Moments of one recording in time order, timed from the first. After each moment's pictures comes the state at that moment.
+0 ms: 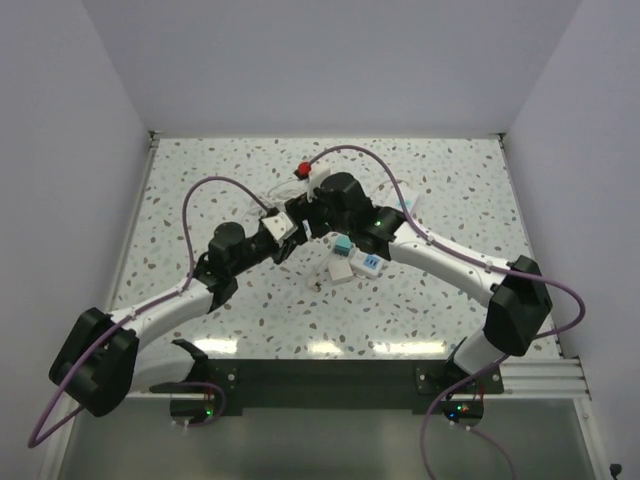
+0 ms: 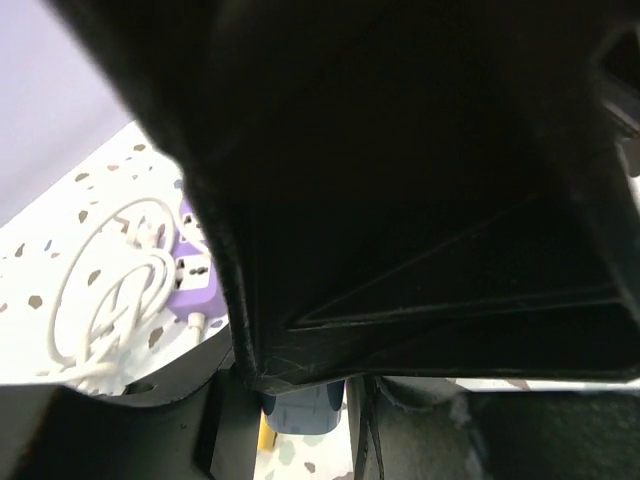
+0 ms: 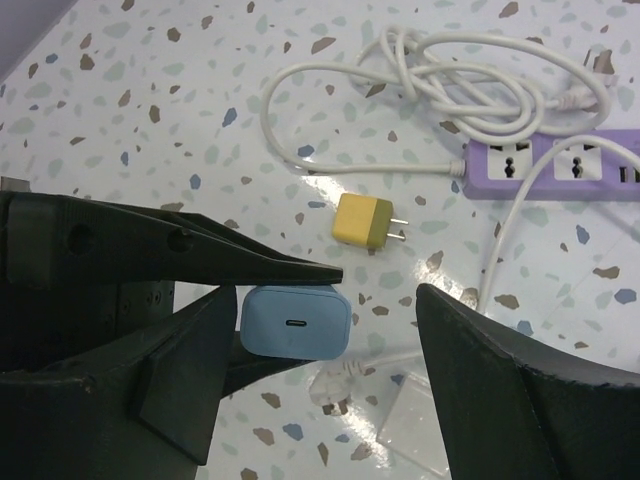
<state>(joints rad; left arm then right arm) -0.54 1.18 0.50 0.56 0.35 0.21 0.86 1.58 1.32 -0.23 0.02 0.19</state>
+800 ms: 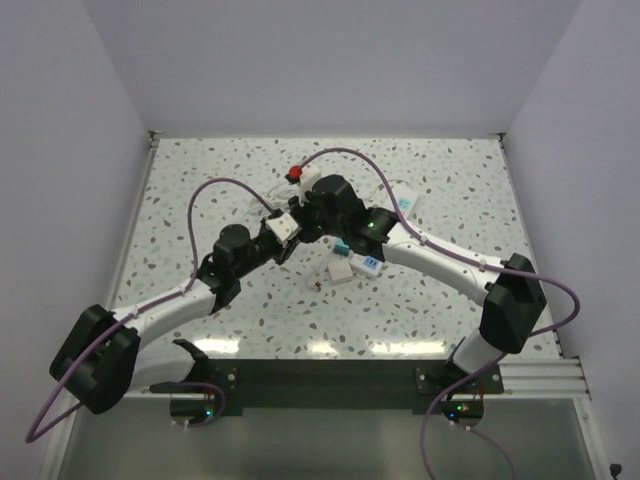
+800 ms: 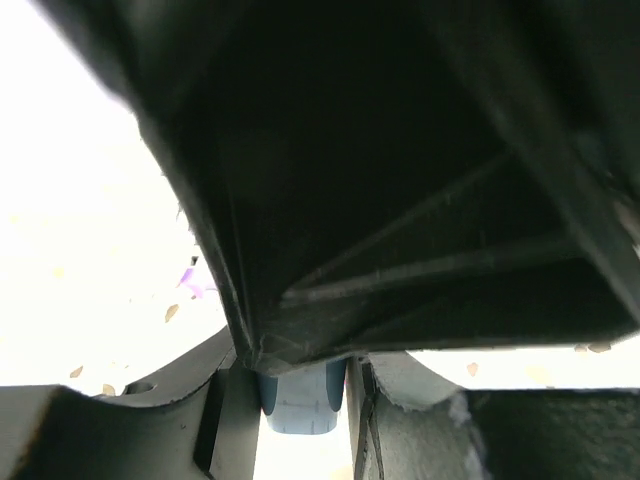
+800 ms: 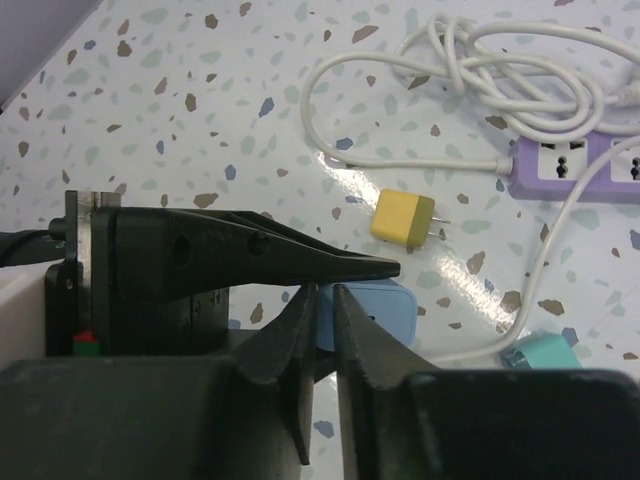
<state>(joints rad) -0.58 1.19 0.50 0.54 0.23 0.24 0.89 1.62 1.35 -0.25 -0.02 0.23</state>
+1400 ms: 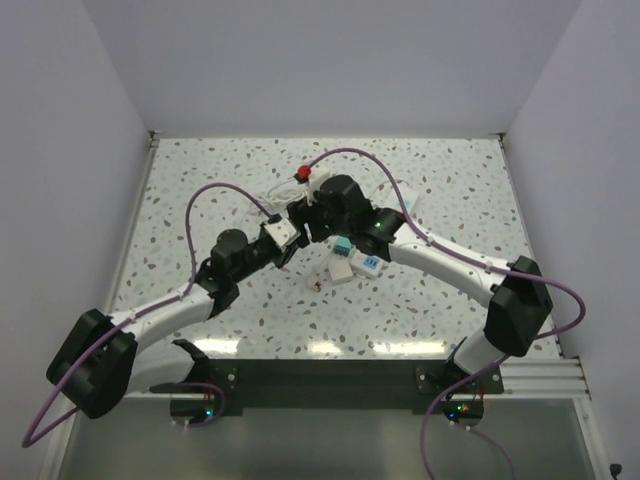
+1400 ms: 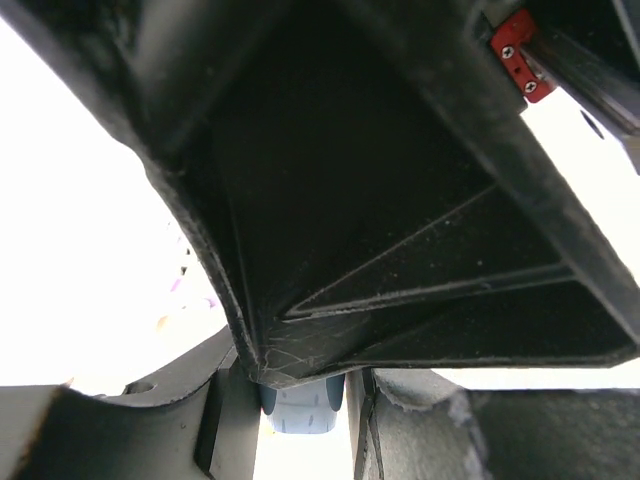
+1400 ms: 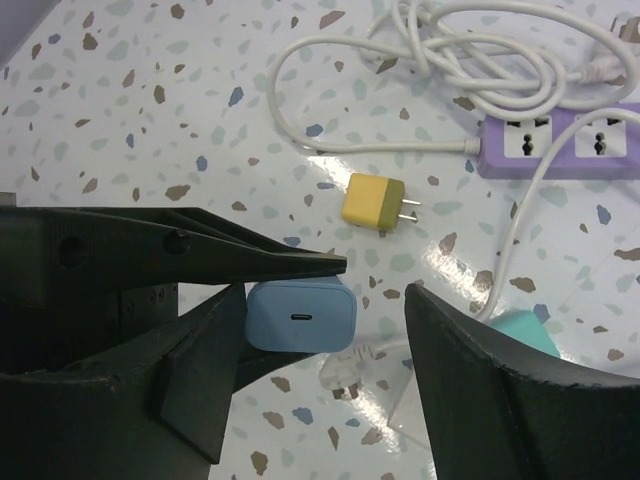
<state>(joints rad) -0.59 1.17 0.47 0.57 0.25 0.24 0.86 1.58 1.31 -0.26 0.01 0.22</state>
